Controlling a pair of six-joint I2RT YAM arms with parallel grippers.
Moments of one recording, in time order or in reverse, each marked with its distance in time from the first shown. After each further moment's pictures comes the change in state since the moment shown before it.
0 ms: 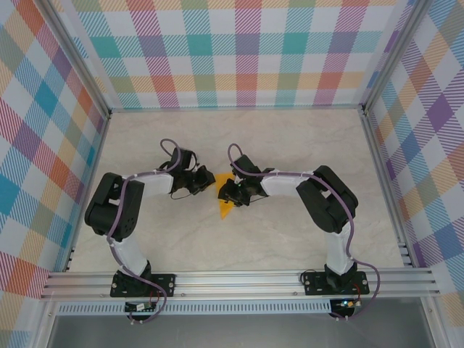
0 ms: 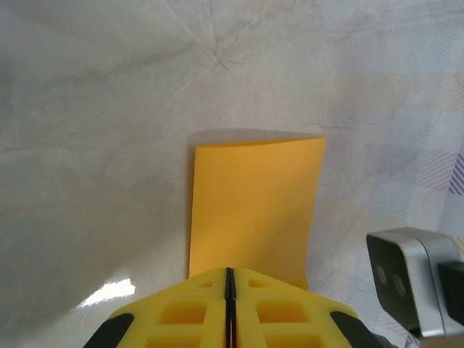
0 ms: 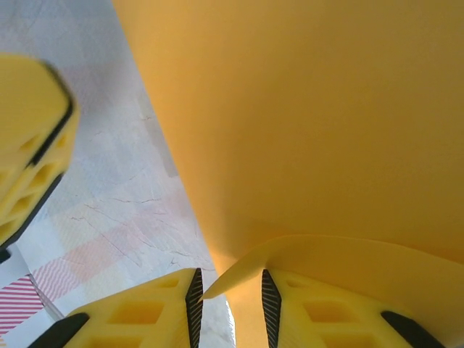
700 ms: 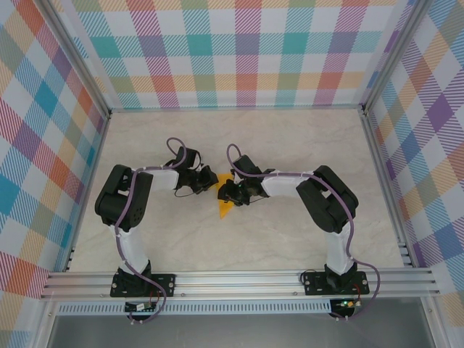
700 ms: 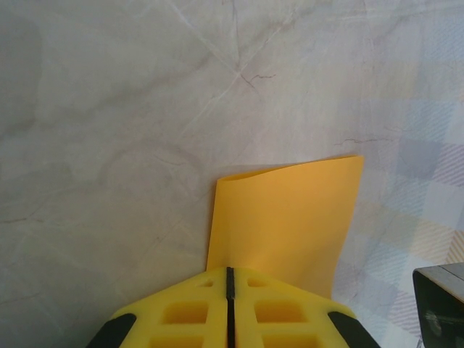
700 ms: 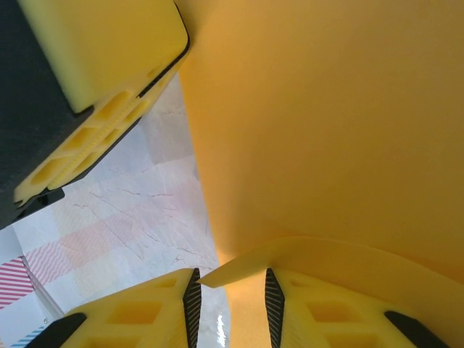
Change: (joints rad) left arm -0.010 0.104 0.064 -0.005 0.018 0.026; right arm -0.001 -0.002 -0.014 0.037 -0.022 -0.071
